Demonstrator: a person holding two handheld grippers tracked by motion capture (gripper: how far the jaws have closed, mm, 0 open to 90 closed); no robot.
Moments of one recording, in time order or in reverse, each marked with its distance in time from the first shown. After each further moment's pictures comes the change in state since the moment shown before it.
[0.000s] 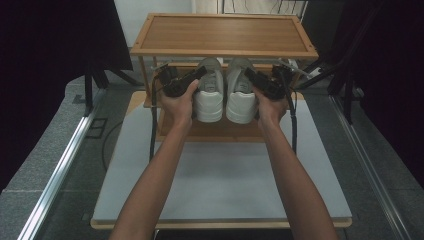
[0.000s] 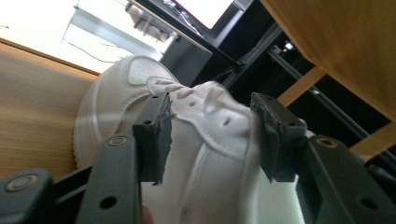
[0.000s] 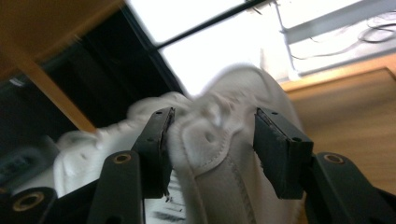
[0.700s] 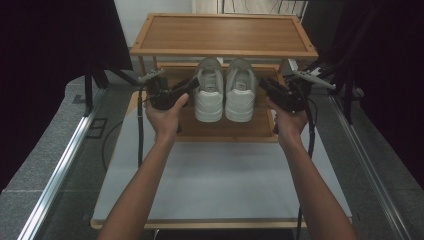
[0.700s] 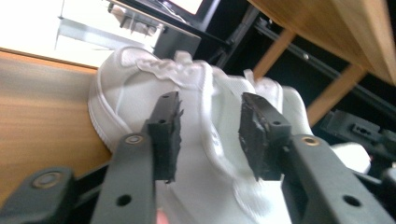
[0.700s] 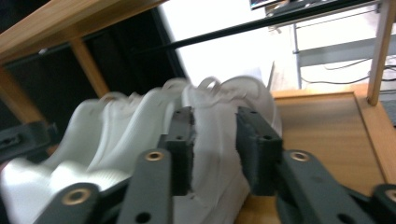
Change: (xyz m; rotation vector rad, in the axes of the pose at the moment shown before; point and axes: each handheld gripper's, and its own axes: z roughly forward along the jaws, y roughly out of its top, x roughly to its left) left arm -0.011 -0.011 -0.061 0.077 -0.043 0.210; right arm -0.006 -0.002 -0.066 0.005 0.065 -0.196
